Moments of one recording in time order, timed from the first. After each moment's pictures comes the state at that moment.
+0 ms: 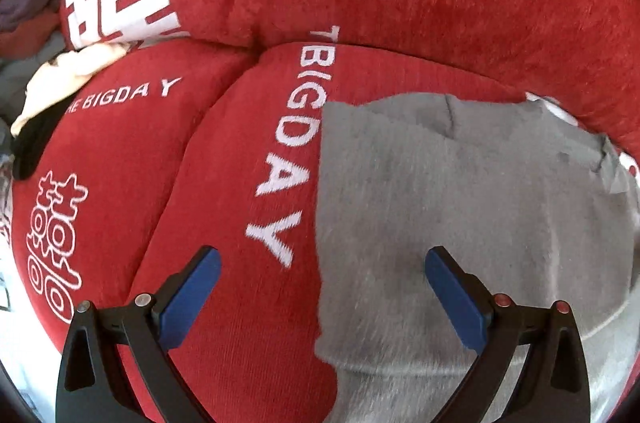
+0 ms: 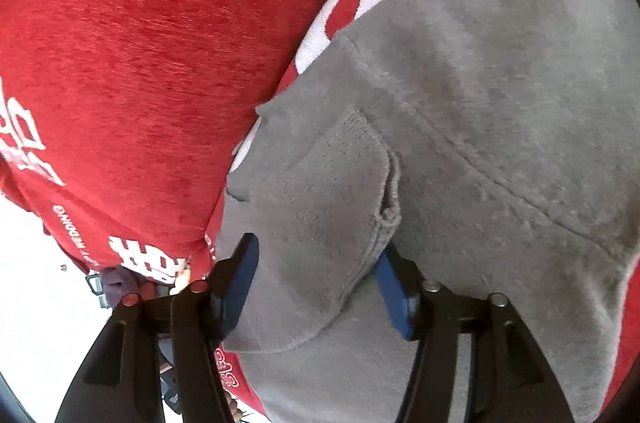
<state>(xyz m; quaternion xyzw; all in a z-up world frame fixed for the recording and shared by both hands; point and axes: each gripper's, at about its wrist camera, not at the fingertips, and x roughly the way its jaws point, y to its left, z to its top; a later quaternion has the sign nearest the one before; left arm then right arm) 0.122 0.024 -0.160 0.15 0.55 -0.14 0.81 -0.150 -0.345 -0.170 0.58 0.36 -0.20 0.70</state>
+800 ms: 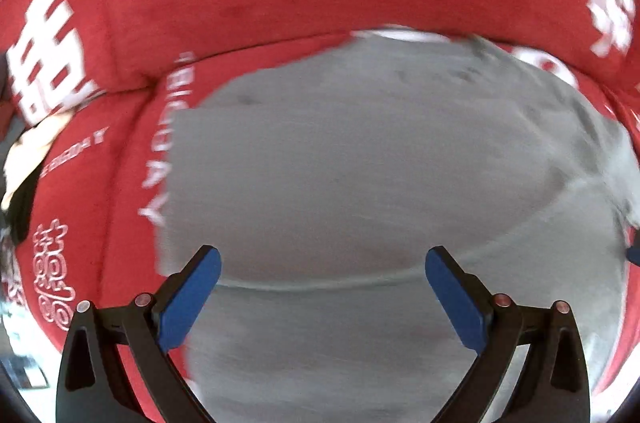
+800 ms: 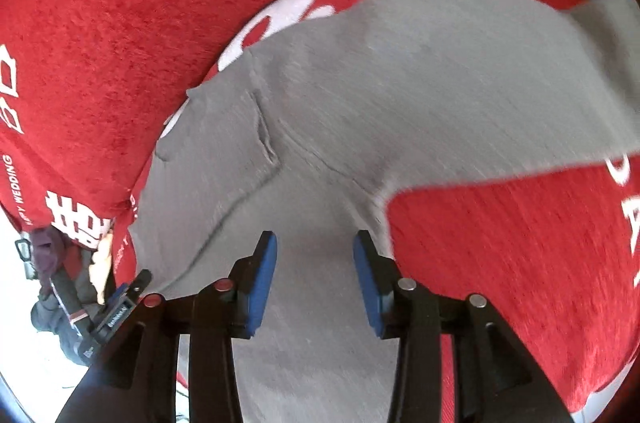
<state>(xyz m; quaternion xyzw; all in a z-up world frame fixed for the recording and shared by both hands) 0.010 -0.068 -0.138 0.25 0.55 -0.25 0.76 -0.250 -0.338 -0.125 0.49 0.45 -0.26 0.70</state>
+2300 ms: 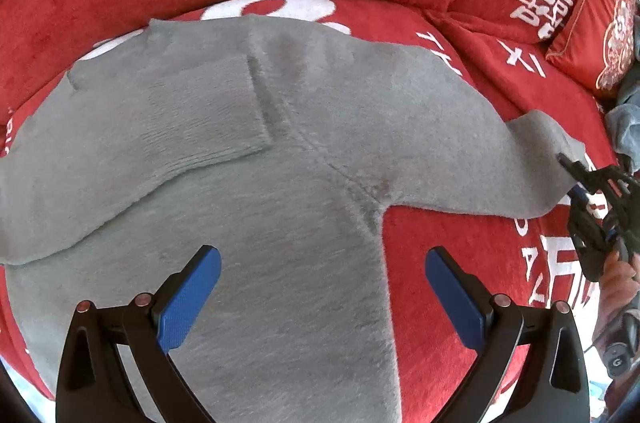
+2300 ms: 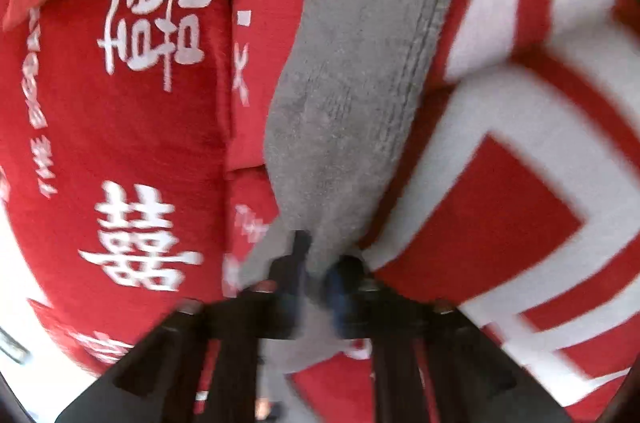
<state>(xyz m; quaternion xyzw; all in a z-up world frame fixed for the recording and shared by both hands) -0.148 -0.242 -0.139 0.22 0.60 -0.38 0.67 -0.485 -0.495 -0.143 0.73 0.08 -0.32 0.60</state>
